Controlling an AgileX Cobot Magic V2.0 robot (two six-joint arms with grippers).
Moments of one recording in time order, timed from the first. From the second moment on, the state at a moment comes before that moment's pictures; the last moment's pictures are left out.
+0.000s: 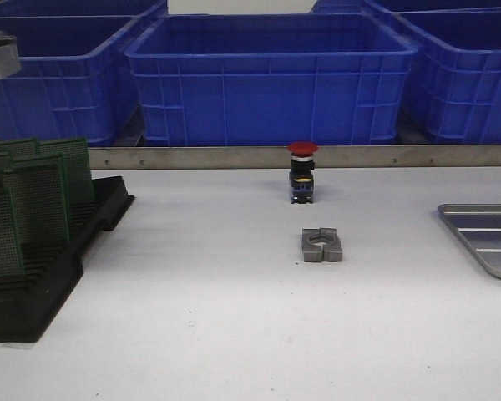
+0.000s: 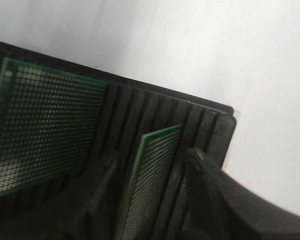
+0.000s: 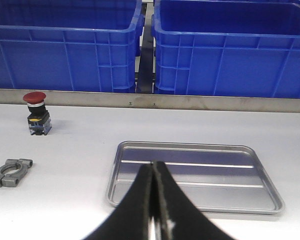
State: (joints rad) left arm -0.01 1.70 -1.12 -0.51 1.03 1.55; right arm -0.02 -0.01 0.03 0.06 0.10 -0.04
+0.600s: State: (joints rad) left arm -0.01 1.69 -1.28 -0.62 1.20 1.55; right arm -0.02 -0.01 0.03 0.06 0.10 -0.04
